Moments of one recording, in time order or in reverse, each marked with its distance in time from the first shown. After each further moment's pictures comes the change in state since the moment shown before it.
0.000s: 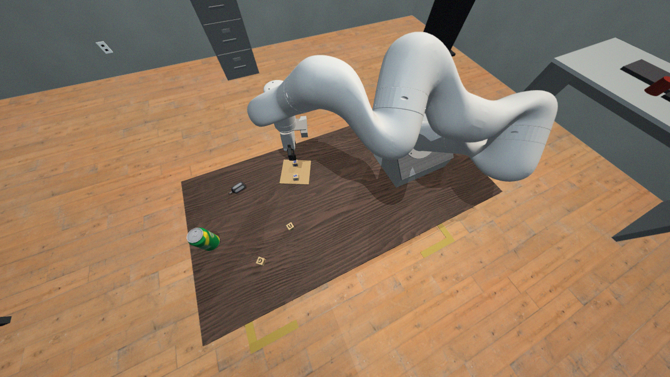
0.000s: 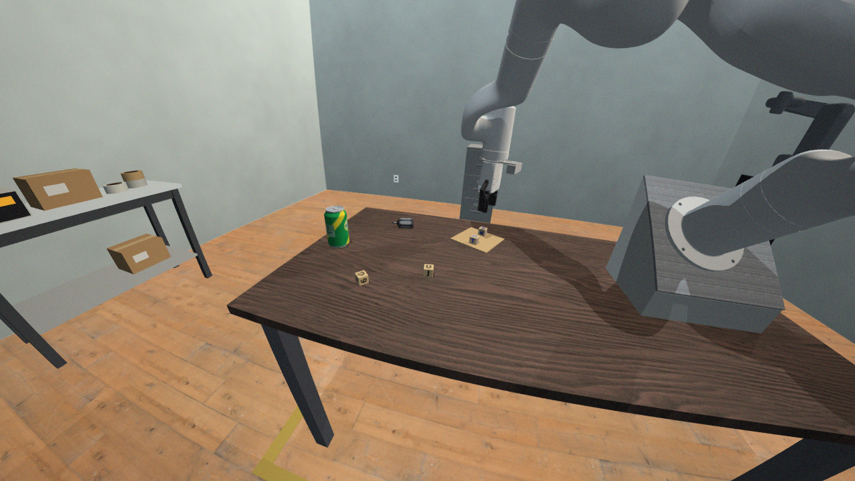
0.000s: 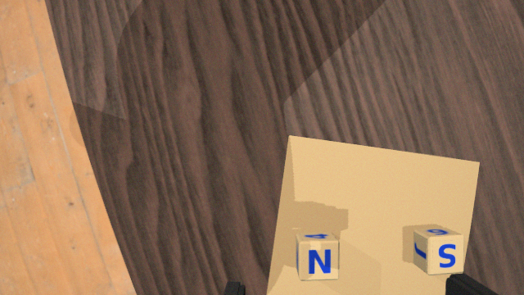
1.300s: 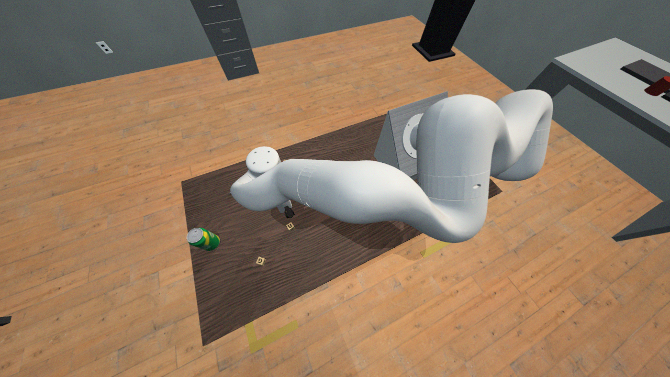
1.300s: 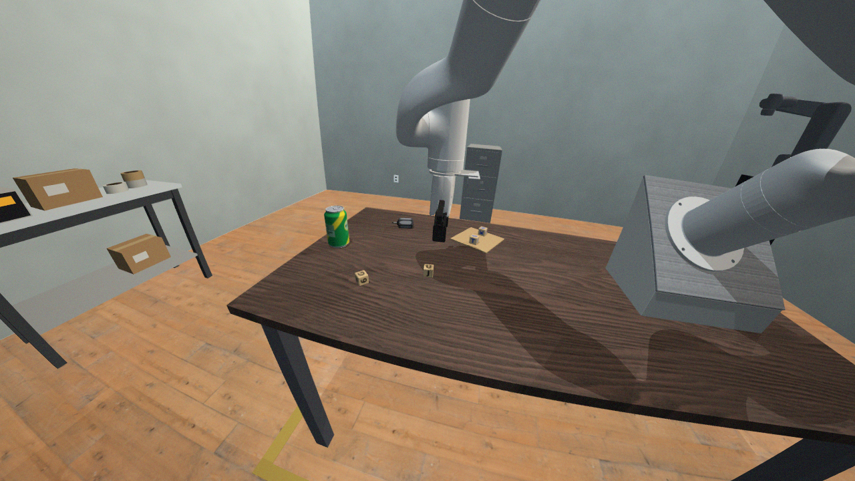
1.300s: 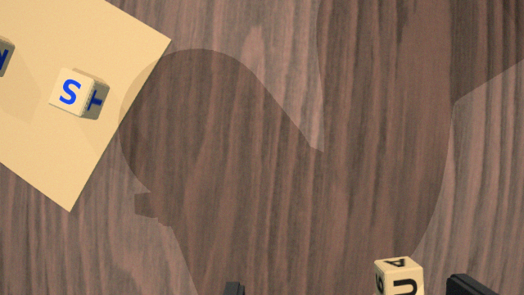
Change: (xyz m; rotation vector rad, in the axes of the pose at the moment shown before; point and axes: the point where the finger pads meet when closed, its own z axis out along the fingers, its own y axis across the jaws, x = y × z) arm -0.035 0.269 0.007 0.008 -0.001 -0.418
